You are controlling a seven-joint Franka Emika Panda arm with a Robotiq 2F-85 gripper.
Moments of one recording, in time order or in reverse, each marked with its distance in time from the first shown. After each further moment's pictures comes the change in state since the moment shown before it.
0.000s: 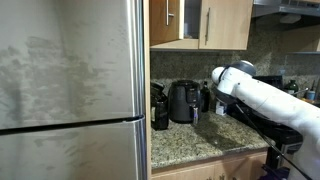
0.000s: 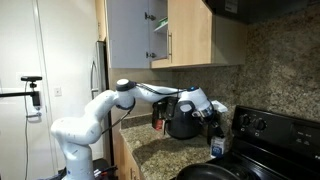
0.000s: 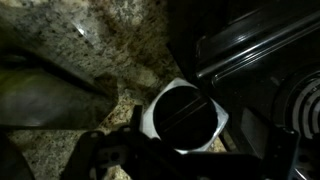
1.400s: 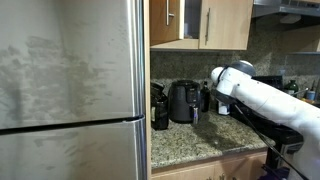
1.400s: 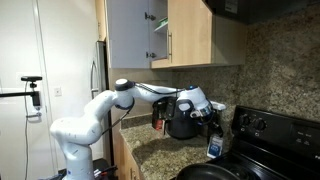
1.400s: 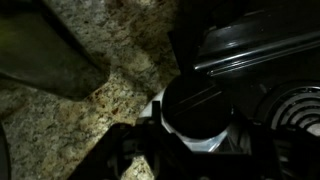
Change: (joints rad) arm 0.036 -0.006 -0.039 -0.040 -0.021 -0.038 -0.217
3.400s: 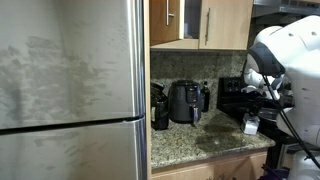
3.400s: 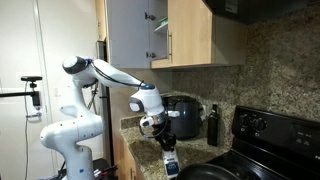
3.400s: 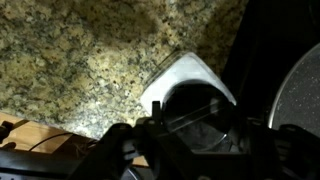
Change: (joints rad) arm 0.985 0.435 -0.771 -0.966 -0.518 0.090 -0.738
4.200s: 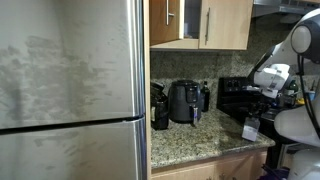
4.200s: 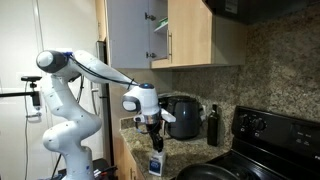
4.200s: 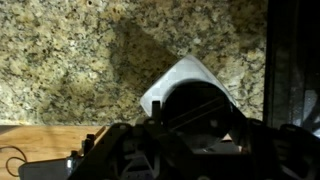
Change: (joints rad) arm 0.524 0.116 -0.528 -0.078 -0.383 -0.012 0.669
